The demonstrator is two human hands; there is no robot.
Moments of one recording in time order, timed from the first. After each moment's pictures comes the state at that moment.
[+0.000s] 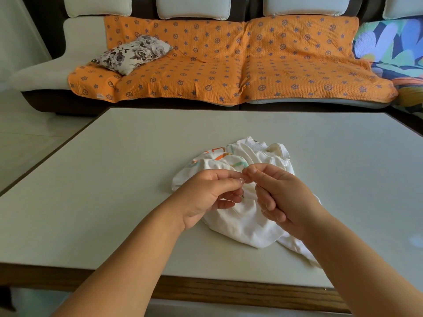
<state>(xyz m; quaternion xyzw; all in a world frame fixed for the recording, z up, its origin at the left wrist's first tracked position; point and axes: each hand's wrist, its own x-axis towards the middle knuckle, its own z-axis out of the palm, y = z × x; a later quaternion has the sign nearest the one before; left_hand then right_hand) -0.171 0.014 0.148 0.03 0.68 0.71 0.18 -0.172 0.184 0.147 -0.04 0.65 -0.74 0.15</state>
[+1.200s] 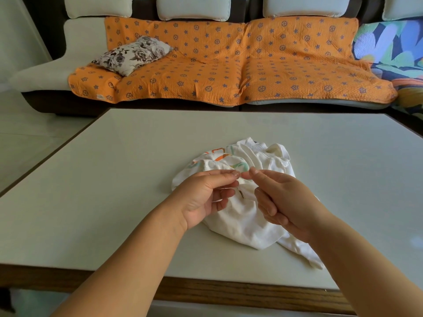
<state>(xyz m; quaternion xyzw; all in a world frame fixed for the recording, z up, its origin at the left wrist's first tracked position) -0.177 0.013 0.146 -0.05 0.59 0.78 0.19 -0.167 0.187 0.152 -0.04 0.72 -0.68 0.15</state>
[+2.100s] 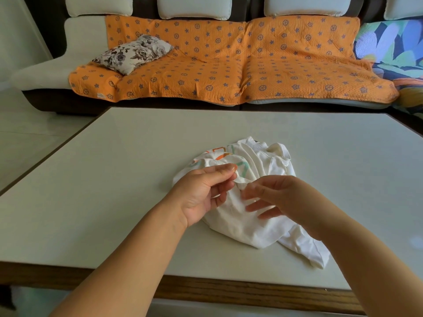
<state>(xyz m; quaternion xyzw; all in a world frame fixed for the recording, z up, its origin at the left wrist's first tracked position) -0.178 0.011 0.146 -0.08 0.57 0.80 0.16 -0.165 0.195 0.158 -0.05 0.82 -0.55 0.16</state>
